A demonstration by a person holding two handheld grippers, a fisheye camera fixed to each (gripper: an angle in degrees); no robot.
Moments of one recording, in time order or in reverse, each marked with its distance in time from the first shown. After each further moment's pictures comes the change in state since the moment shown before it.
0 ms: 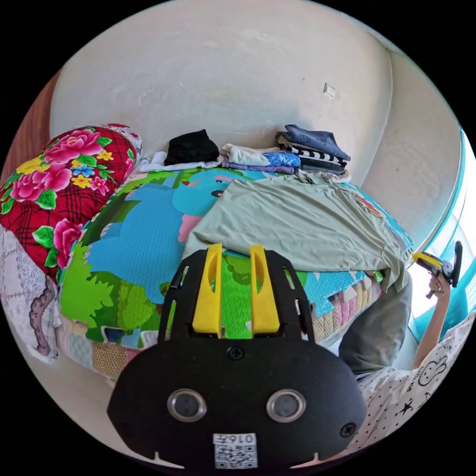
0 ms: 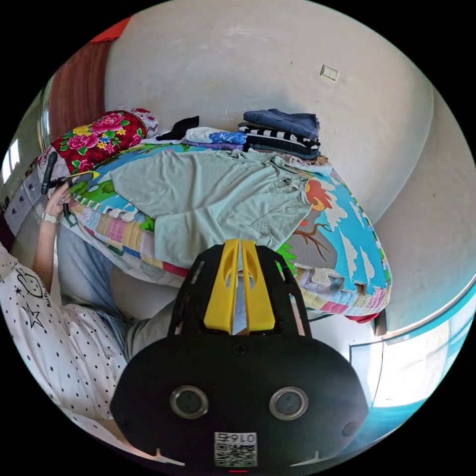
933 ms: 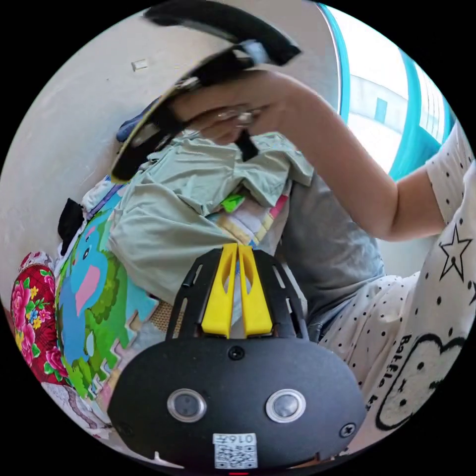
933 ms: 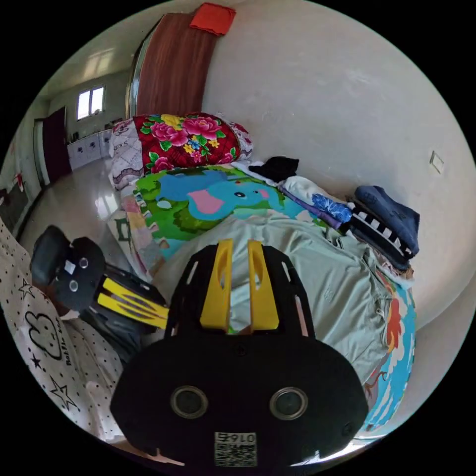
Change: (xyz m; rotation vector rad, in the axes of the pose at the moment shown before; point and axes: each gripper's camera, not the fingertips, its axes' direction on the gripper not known) left arm 0.458 0.017 -0.007 -0.100 0.136 0.708; right arm -0.268 -0.293 0.019 0.263 -0.467 -0.523
